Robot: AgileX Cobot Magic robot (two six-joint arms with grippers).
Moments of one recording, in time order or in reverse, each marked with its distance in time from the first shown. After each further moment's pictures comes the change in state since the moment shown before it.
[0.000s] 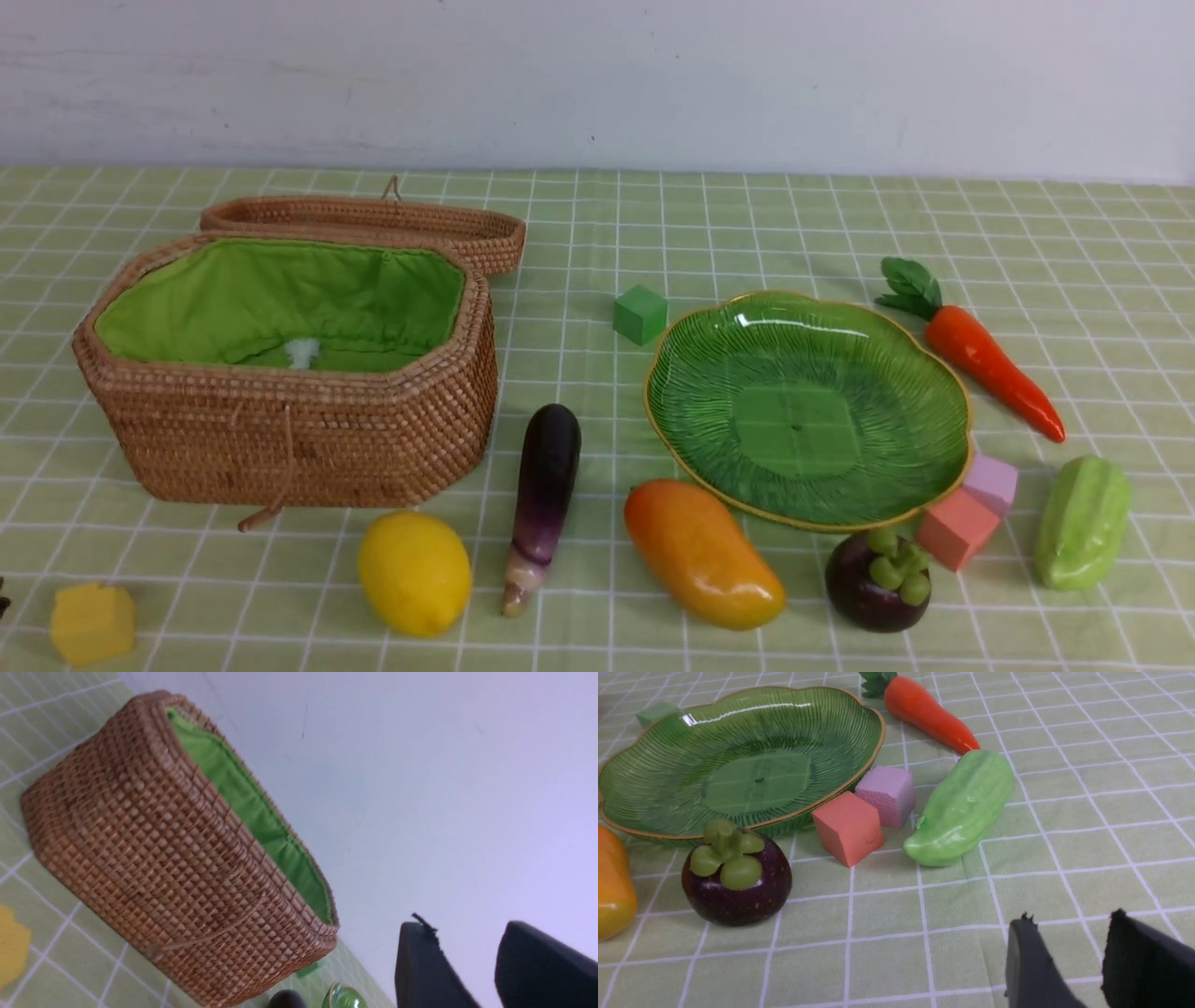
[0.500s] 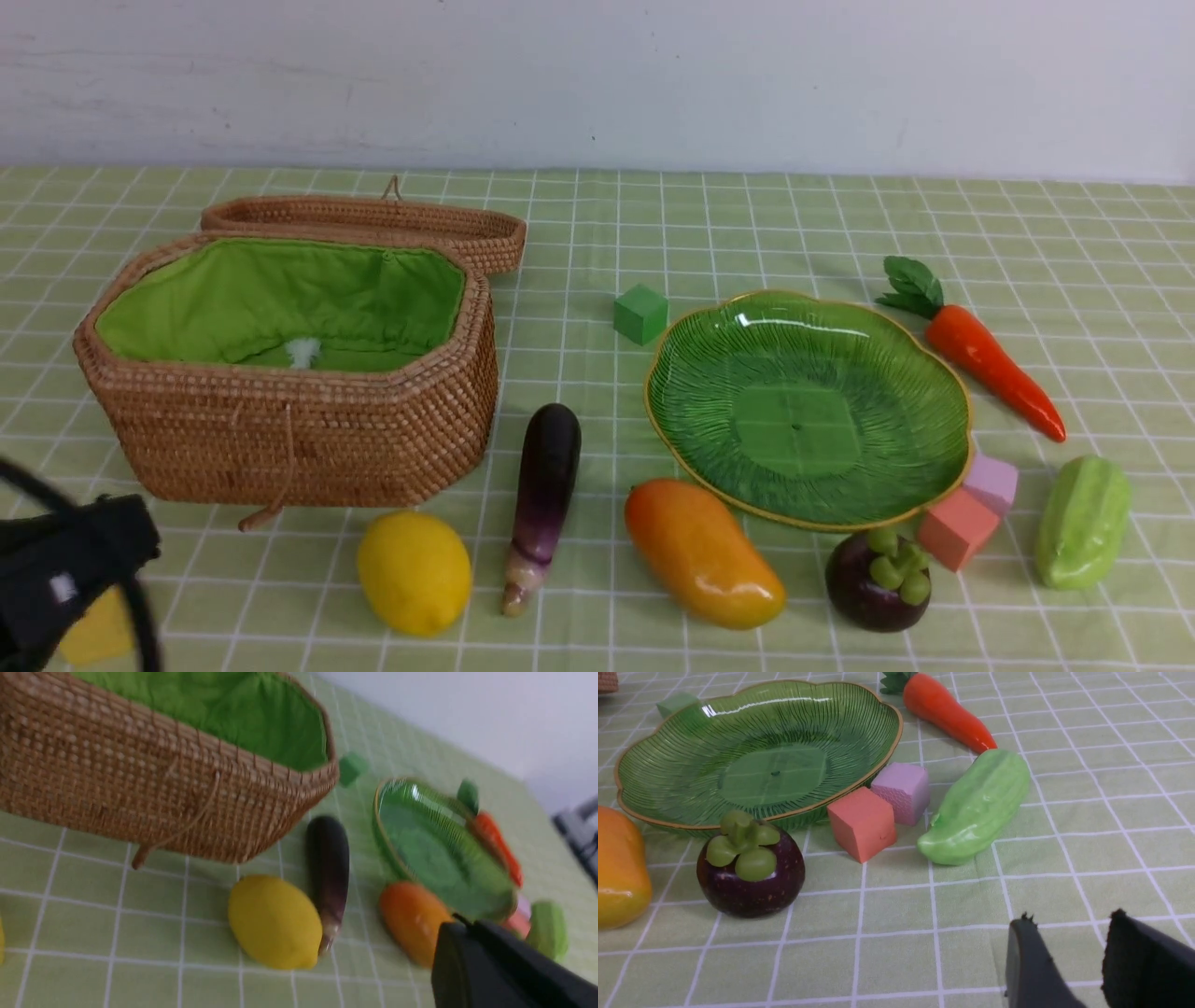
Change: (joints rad) right arm 0.021 0.000 0.001 -0.018 -0.005 0.000; left arm -0.003 0.516 -0.519 0.033 0.593 0.396
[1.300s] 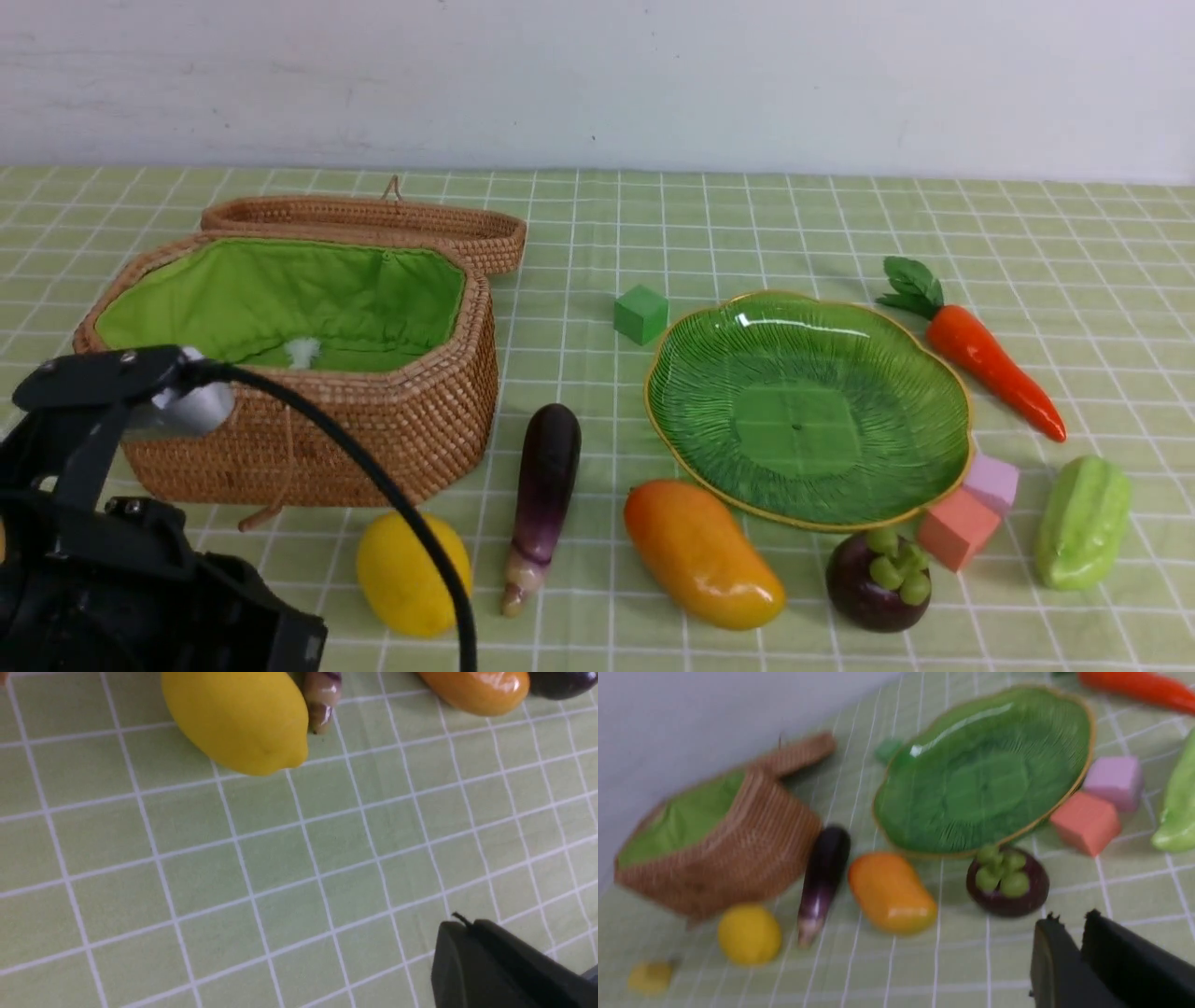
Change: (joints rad) right arm 0.101 0.255 -0.418 0.423 0.323 0.024; left arm -0.248 0.448 -0.253 0.183 0.349 -0.021
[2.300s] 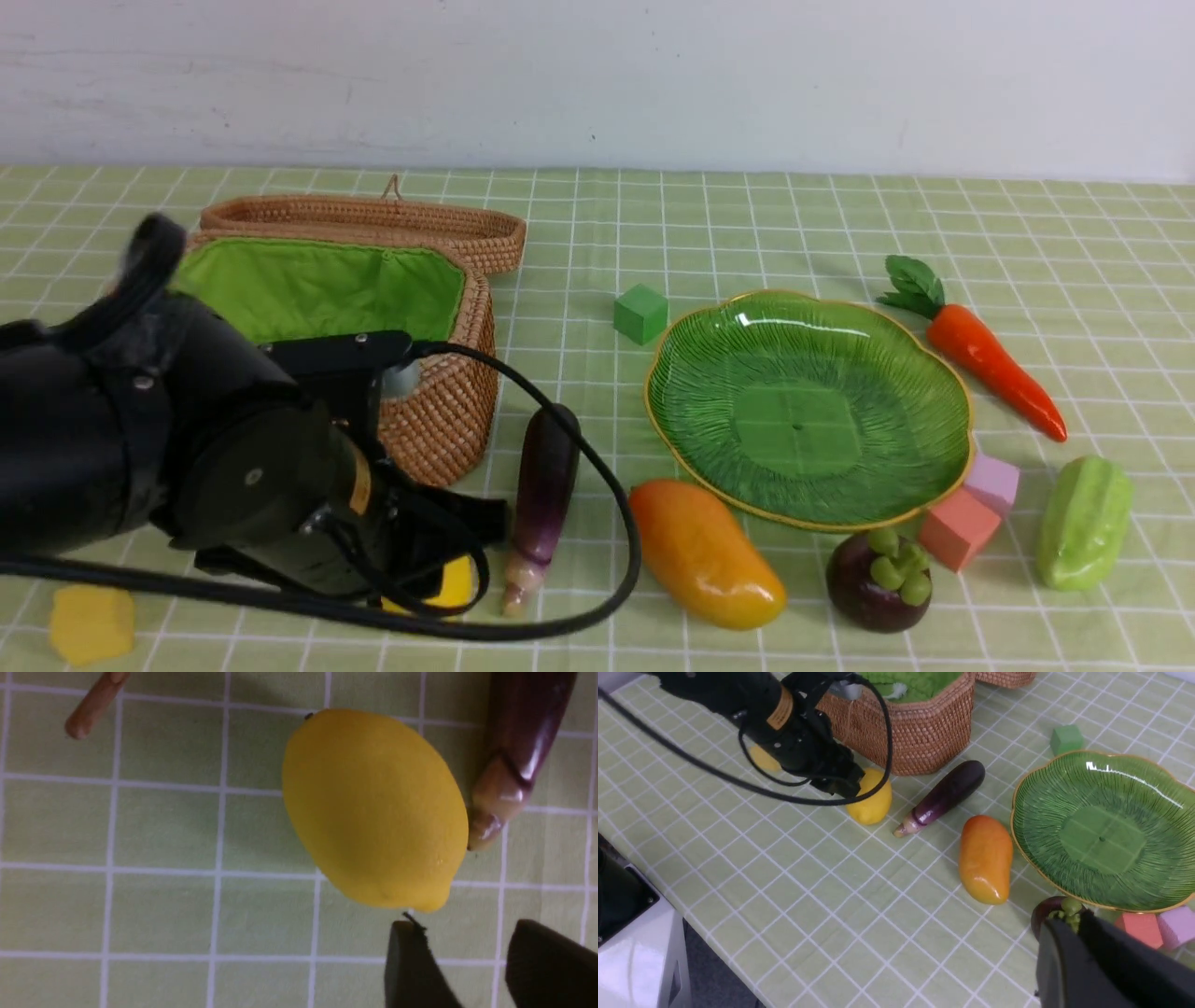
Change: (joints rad) right arm 0.308 0.411 -0.840 -0.128 0.543 -0.313; left arm -0.240 0.493 -0.134 0.519 -0.221 -0.734
